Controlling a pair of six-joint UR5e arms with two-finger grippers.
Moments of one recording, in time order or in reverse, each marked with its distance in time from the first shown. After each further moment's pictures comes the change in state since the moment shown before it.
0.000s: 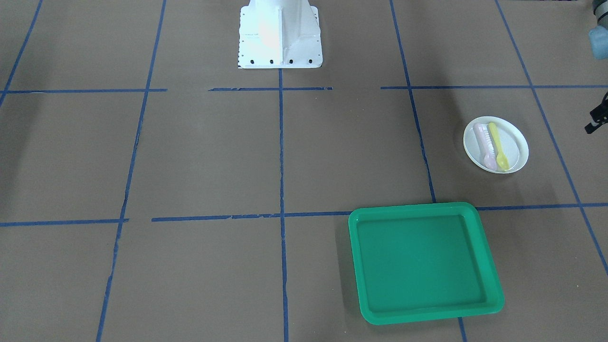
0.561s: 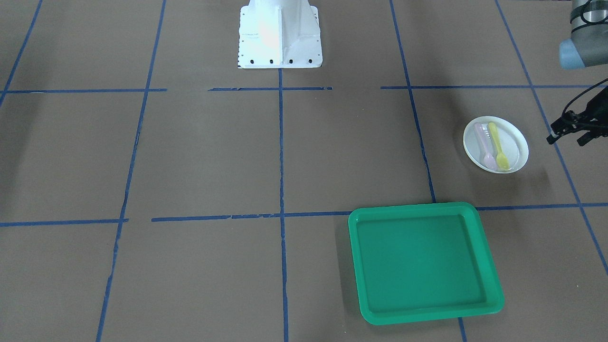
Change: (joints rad) left arm 0.235 -0.005 0.056 -0.213 0.143 -0.325; right arm 0.000 0.000 0.000 0.000 0.001 0.000
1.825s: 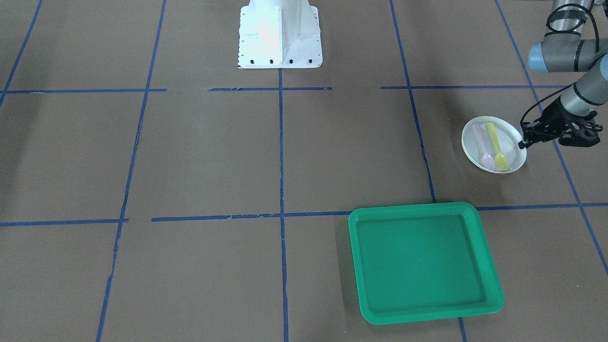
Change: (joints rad) left arm 0.090 -0.007 -0.001 0.003 -0.048 -0.036; right arm 0.000 0.000 0.000 0.000 0.000 0.000
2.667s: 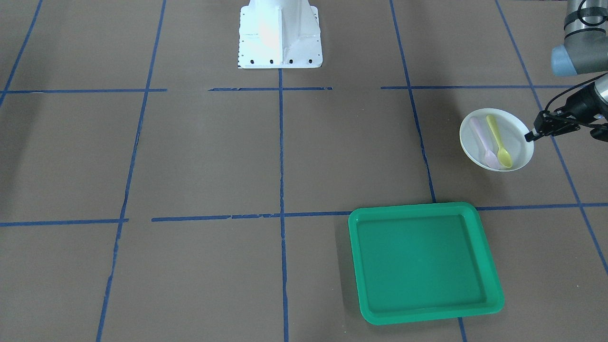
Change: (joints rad) left arm -0.197 -0.085 -0.037 0.037 -0.295 -0.005; right arm 0.000 0.000 0.000 -0.001 0.000 0.000
